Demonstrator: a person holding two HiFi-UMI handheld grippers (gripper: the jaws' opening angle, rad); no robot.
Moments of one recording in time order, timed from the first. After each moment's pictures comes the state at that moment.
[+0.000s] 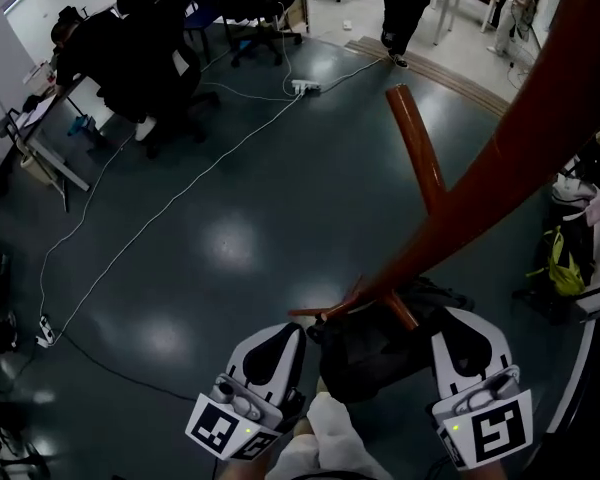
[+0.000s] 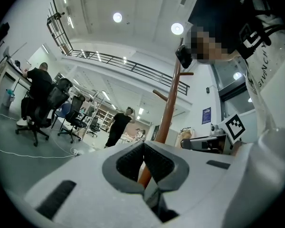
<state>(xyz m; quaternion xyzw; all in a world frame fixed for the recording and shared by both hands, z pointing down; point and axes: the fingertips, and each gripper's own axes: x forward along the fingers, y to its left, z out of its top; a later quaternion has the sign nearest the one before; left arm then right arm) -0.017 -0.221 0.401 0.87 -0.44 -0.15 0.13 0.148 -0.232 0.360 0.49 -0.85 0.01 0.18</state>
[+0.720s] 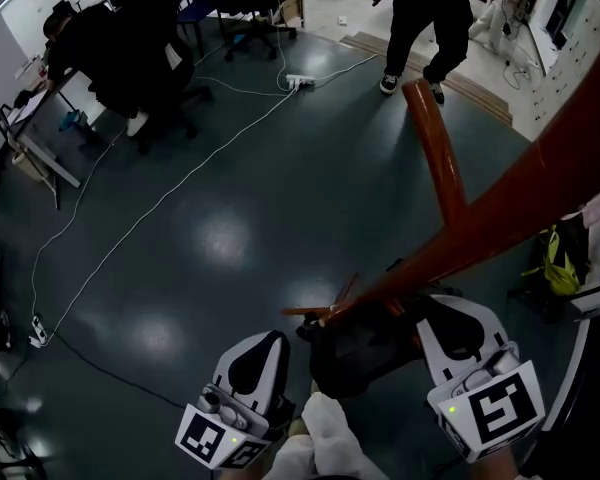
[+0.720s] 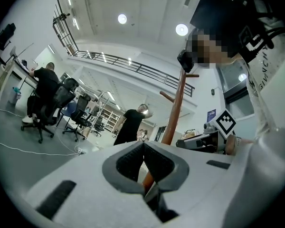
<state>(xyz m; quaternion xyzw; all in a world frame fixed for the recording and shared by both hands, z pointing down) -0.042 -0.223 0.412 0.86 -0.47 -0.15 0.15 0.125 -0.262 0.377 0.45 -0.85 0.07 0.26</state>
